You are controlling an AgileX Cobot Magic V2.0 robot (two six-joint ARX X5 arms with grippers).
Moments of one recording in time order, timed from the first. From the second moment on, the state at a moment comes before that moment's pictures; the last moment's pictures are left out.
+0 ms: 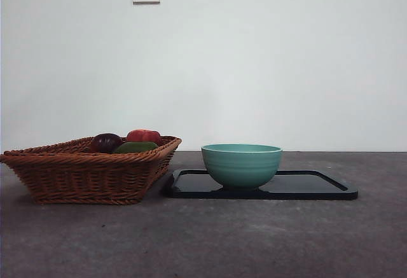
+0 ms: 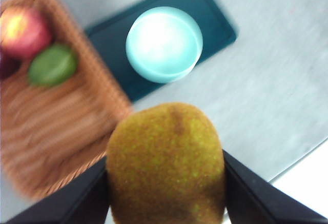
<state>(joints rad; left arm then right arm) -0.73 1.58 2.00 -1.42 -0.01 -0.17 0.50 0.30 0.98 -1.21 -0.03 0.19</state>
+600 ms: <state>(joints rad) -0.61 1.40 1.44 -1.11 -0.15 -0.27 0.50 0.30 0.98 -1.22 -0.03 0.19</state>
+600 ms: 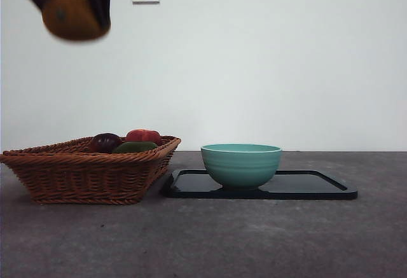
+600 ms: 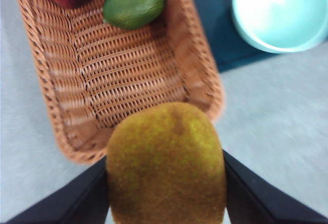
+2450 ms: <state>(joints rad) -0.39 1.79 1.58 -0.98 0.03 -0.21 0.50 0.30 0.98 -1.22 -0.03 0.19</state>
